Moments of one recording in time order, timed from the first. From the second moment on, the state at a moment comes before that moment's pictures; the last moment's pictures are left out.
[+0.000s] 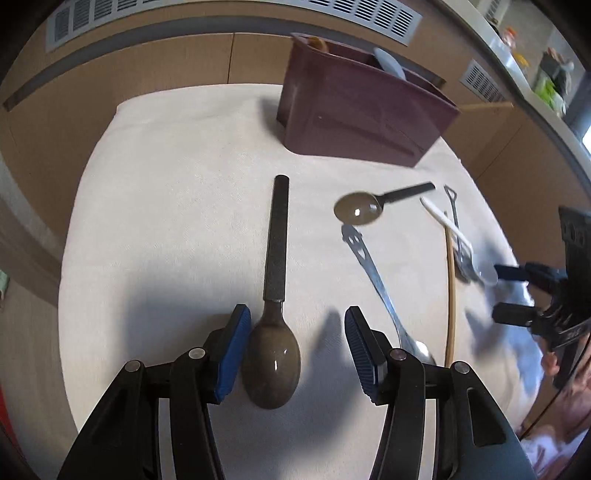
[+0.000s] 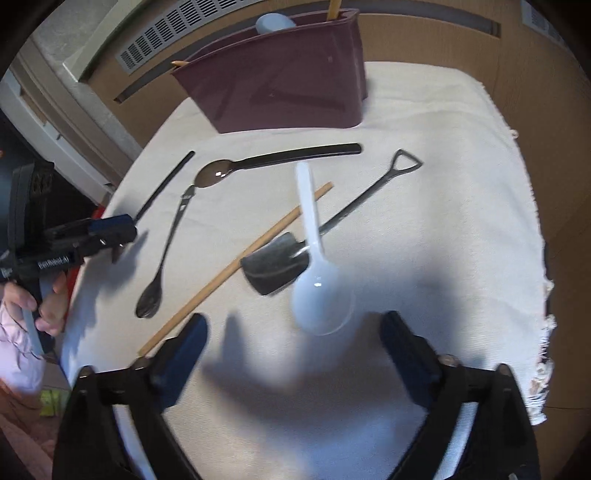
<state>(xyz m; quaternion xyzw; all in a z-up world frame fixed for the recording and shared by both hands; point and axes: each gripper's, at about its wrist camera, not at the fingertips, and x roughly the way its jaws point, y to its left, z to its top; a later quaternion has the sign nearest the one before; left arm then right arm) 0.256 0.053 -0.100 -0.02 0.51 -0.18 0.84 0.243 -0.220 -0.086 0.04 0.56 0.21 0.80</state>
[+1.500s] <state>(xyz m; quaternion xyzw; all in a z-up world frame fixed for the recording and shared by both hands) 0.197 0.036 -0.002 -0.02 0.34 -0.14 0.93 0.219 -0.230 -0.041 -0.03 0.42 0.12 0.90</state>
